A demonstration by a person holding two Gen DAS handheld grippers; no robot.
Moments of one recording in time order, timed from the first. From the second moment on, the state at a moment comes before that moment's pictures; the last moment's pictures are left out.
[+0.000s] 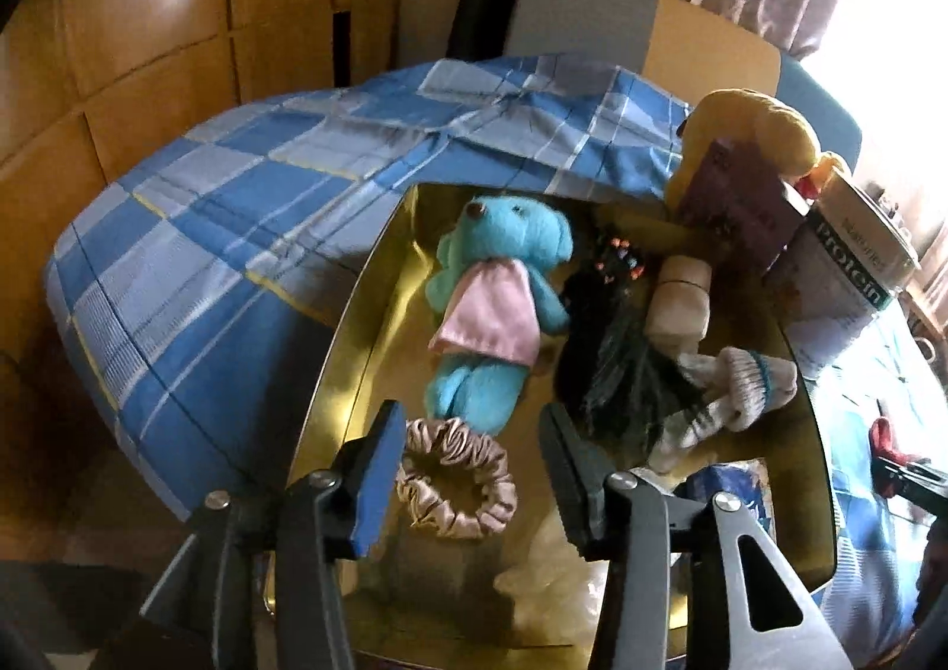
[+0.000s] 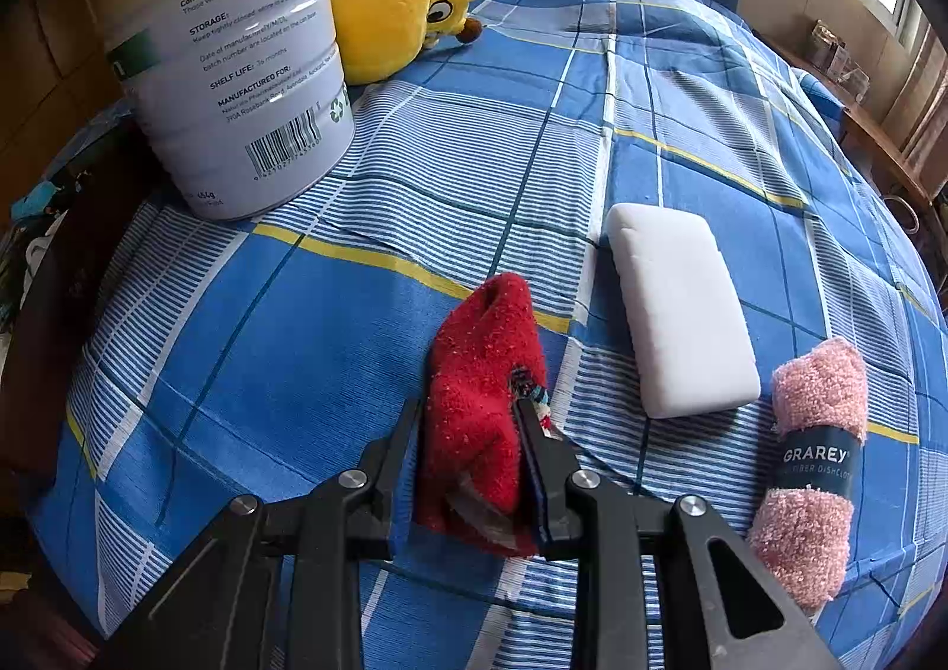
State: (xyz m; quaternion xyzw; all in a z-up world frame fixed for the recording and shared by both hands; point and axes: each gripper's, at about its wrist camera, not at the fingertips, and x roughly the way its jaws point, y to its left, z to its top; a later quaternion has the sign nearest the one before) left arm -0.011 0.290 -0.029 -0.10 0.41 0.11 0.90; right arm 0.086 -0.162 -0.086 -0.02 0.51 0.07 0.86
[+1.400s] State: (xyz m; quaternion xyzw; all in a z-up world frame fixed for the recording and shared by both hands) left arm -0.021 0.241 -0.017 -0.06 0.39 0.04 0.92; right arm 0.054 -0.048 -0.015 0.10 0.47 0.21 0.85
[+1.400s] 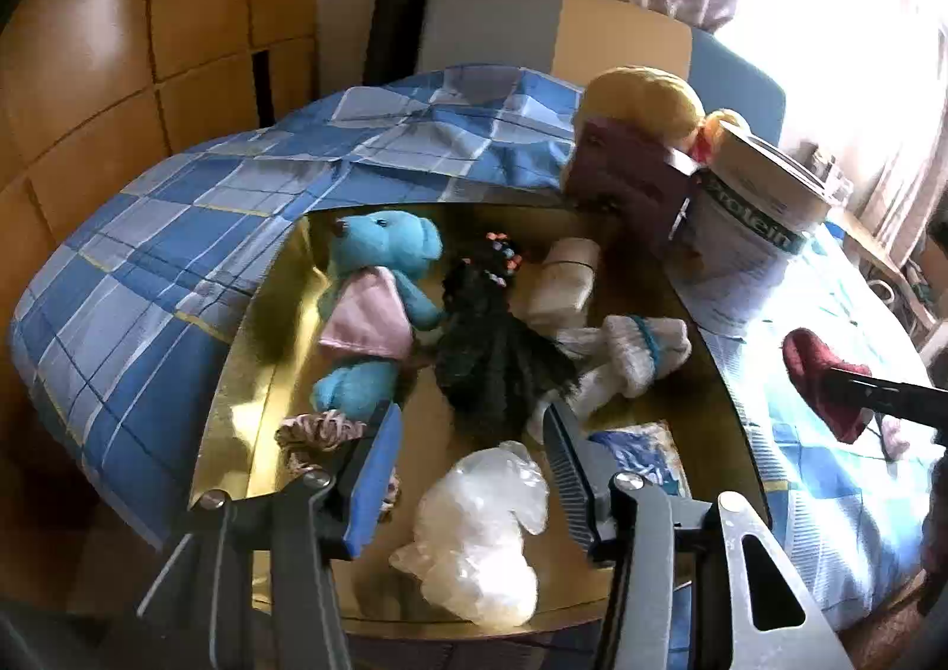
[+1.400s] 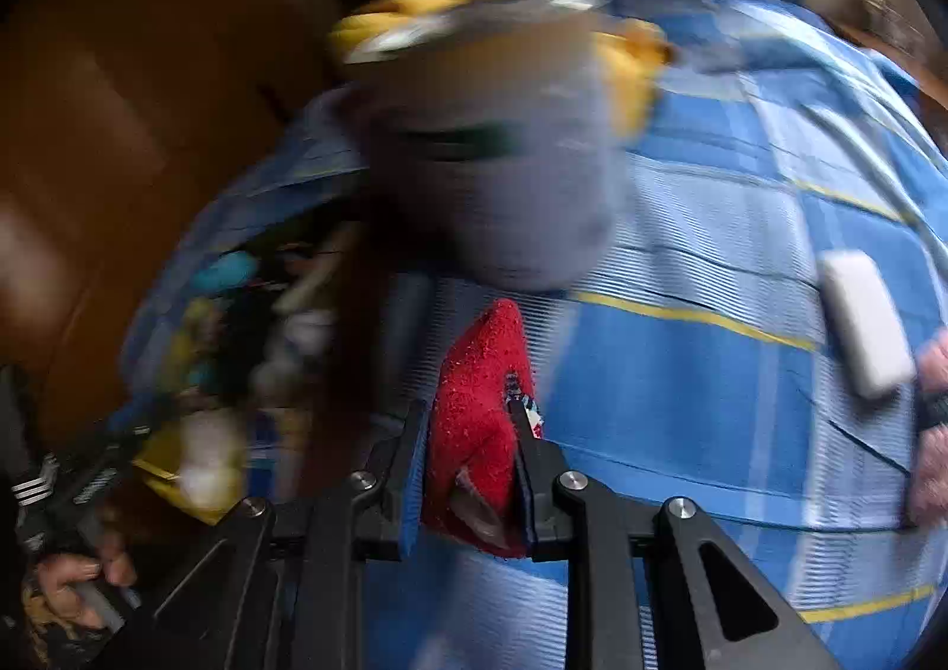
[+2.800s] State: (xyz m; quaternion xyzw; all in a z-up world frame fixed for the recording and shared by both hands) left arm -0.032 0.265 -0.005 -0.08 0.37 0.07 0.92; right arm 0.044 0.083 -0.011 0.05 0.47 0.30 0.83
